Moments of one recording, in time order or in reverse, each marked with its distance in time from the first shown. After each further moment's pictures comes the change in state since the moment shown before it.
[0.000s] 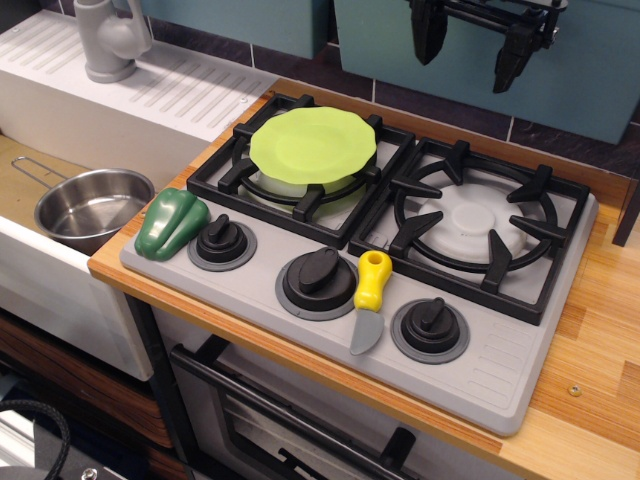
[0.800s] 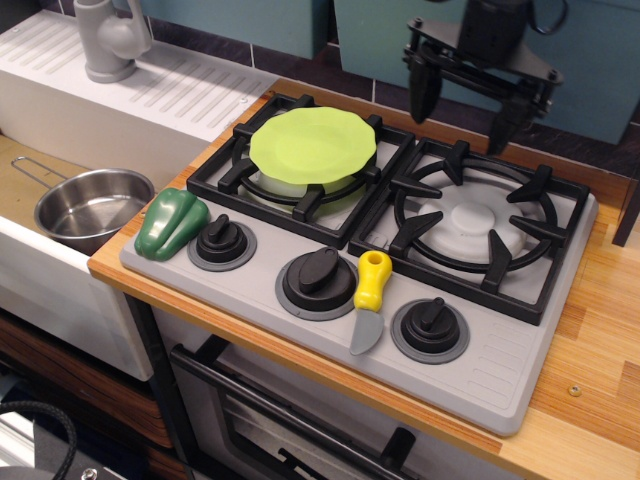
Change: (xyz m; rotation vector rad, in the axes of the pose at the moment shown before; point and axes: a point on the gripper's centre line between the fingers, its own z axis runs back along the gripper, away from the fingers) arm -0.025 -0.022 -0.028 0.047 0.062 -0.008
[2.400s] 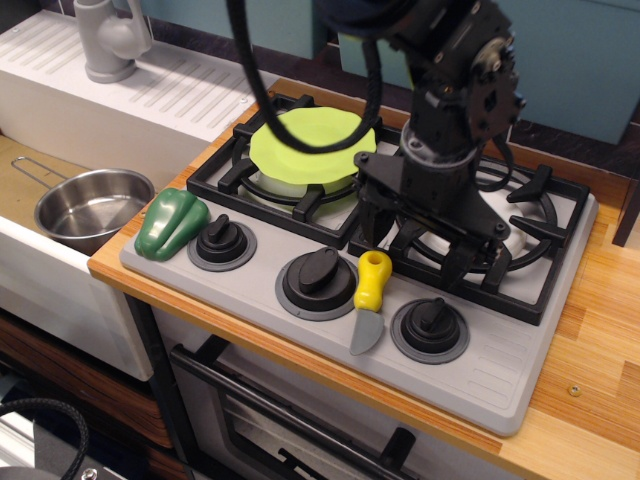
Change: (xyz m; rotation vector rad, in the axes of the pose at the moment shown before) arm -0.085 -0.005 -0.040 -0.017 -0.115 -0.007
